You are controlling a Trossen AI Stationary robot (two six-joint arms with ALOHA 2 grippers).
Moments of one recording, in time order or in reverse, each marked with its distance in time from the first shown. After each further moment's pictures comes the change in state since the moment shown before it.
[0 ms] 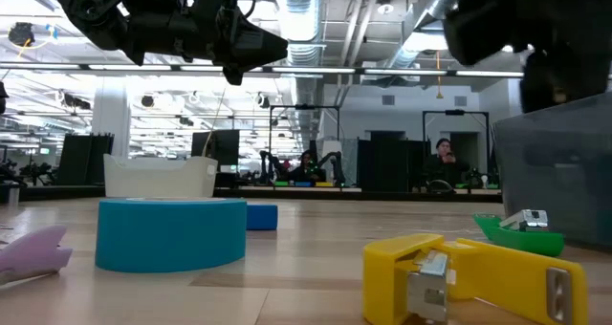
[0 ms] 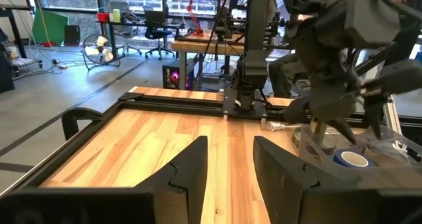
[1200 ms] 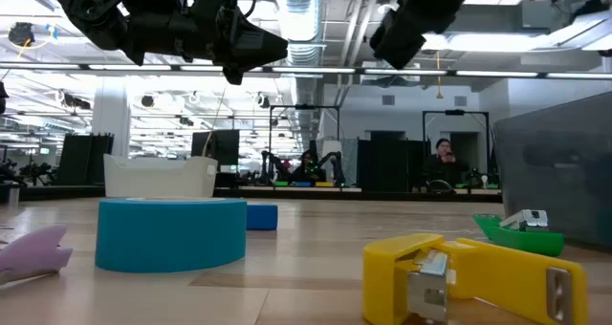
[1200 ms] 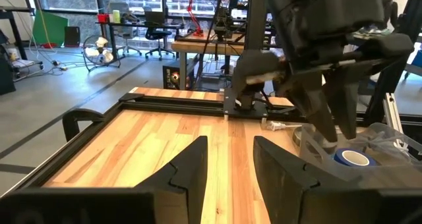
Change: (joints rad) left arm 0.000 0.000 0.000 0.000 0.000 0.008; right arm -0.231 0.003 0.167 0.149 0.301 -0.971
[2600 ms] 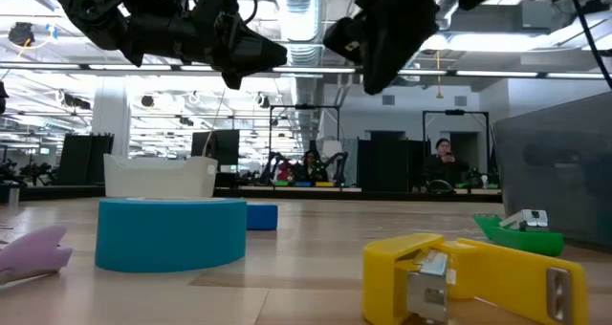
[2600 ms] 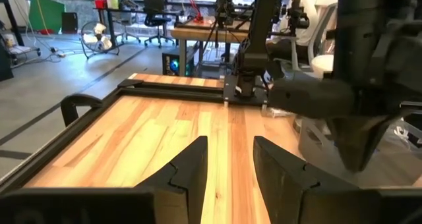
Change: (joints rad) left arm 0.000 0.001 0.000 -0.052 0.000 -0.001; right arm 0.134 0.412 0.483 -0.533 0.168 -0.239
